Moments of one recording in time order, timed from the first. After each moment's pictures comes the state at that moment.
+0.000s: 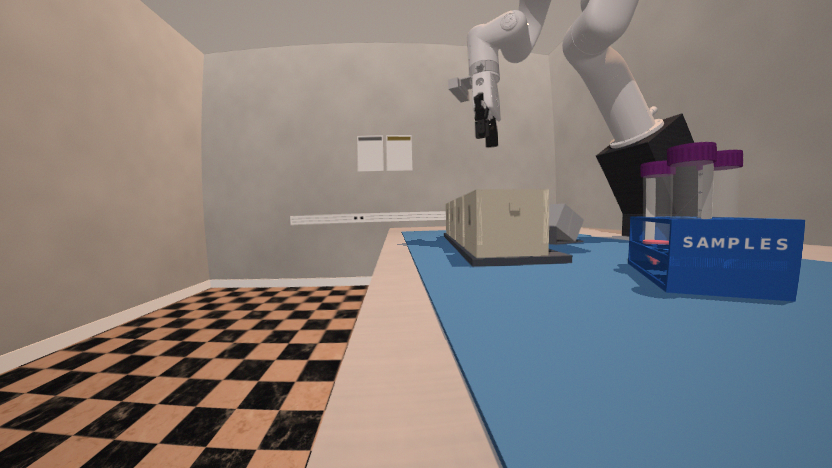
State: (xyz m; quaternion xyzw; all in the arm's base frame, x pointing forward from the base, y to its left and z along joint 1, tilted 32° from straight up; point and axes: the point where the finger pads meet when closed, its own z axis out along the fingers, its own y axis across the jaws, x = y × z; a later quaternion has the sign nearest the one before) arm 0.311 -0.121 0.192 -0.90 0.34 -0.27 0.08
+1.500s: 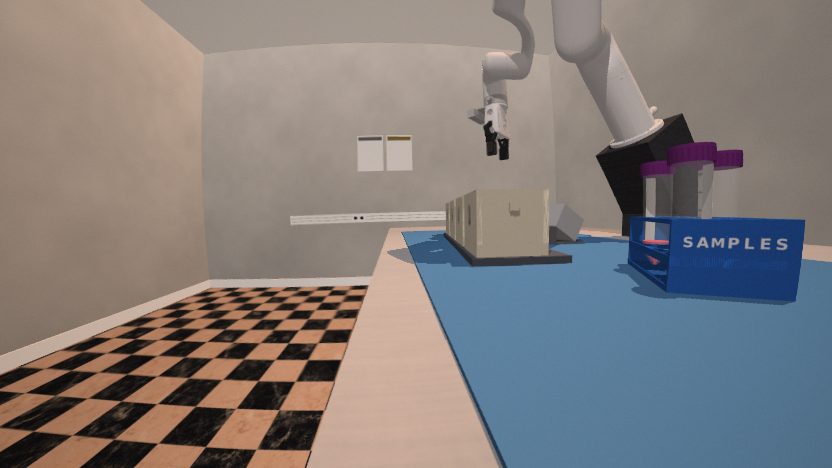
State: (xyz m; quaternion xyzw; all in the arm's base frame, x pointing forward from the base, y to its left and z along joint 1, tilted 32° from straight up) arm 0.205 -0.280 0.137 -0.86 0.44 -0.26 0.10
